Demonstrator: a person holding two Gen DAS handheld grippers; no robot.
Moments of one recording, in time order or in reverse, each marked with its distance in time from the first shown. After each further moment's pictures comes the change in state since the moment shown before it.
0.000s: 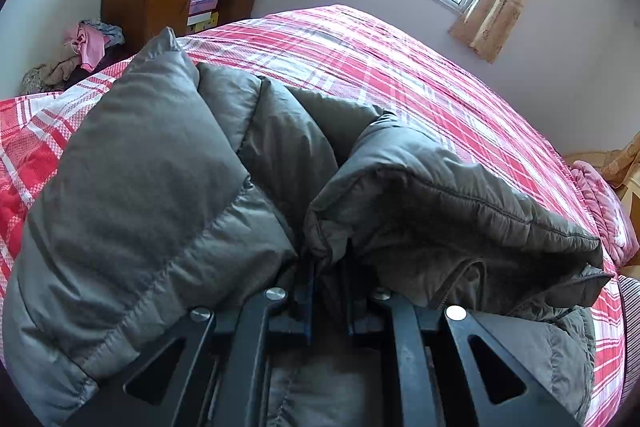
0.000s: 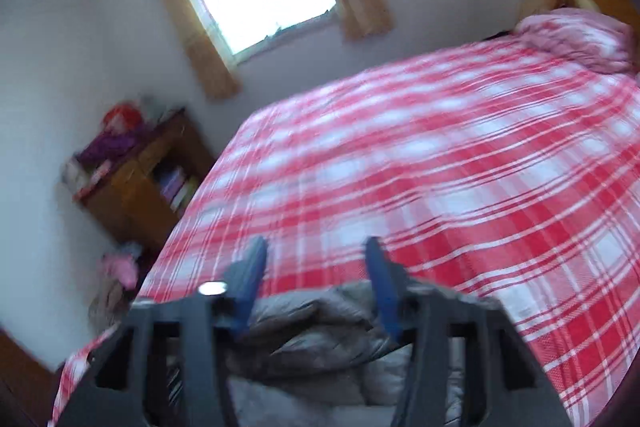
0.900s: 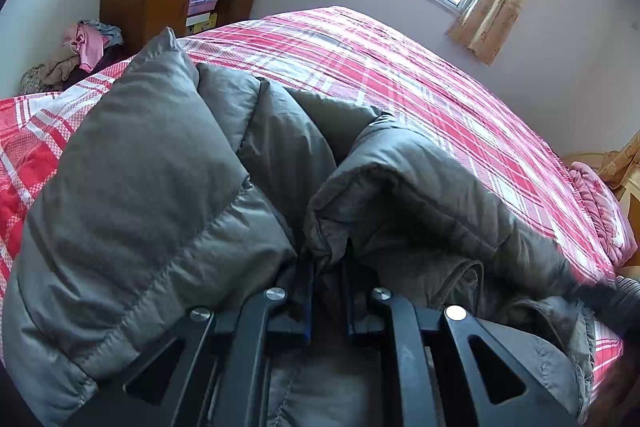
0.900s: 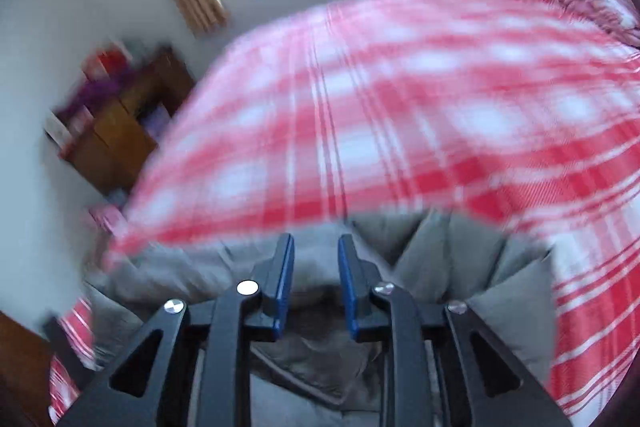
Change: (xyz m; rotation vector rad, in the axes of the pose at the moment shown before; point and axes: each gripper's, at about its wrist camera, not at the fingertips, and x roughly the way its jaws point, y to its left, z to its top) left arm -0.002 0.003 -0.001 0.001 -0.006 -0.009; right arm 0.089 -0.001 -0.048 0.004 0.284 -0.086
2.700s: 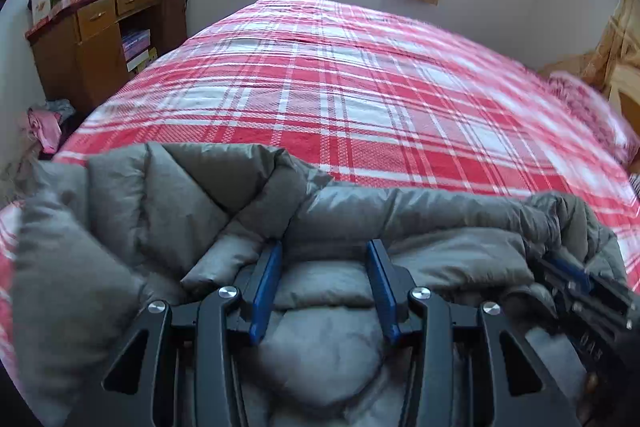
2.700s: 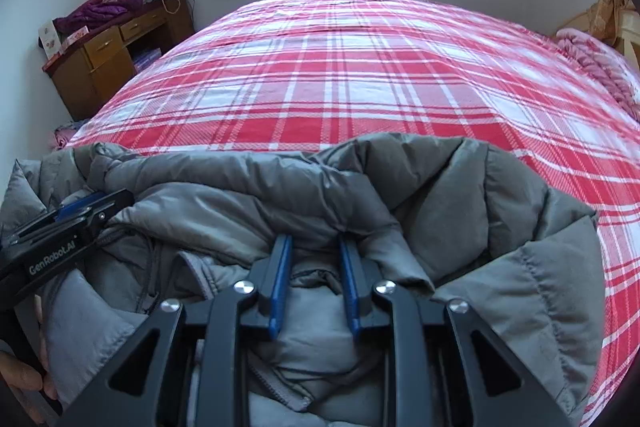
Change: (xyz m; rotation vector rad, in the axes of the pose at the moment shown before) left arm 0.015 -0.053 0.021 0.355 0.087 0.002; right arm 0.037 0.016 -0.050 -0.256 -0.024 -0.112
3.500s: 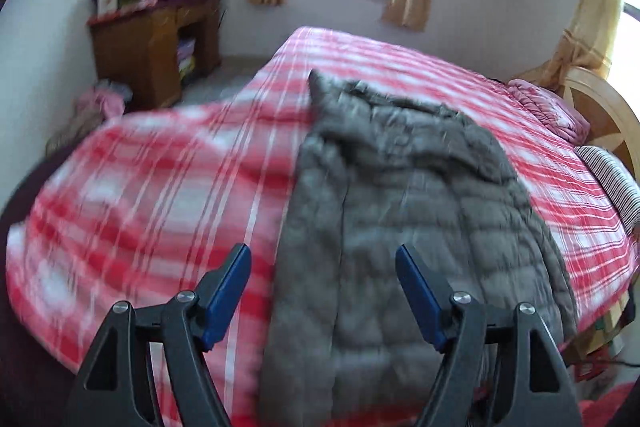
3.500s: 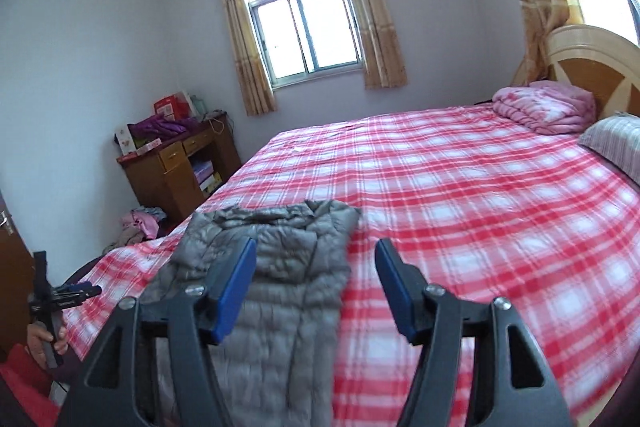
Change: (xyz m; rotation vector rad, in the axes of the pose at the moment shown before) left arm -0.386 0.136 -0.284 -0.049 -0.090 -0.034; right arm -0.497 -0.152 -0.185 0.063 -0.424 0.127
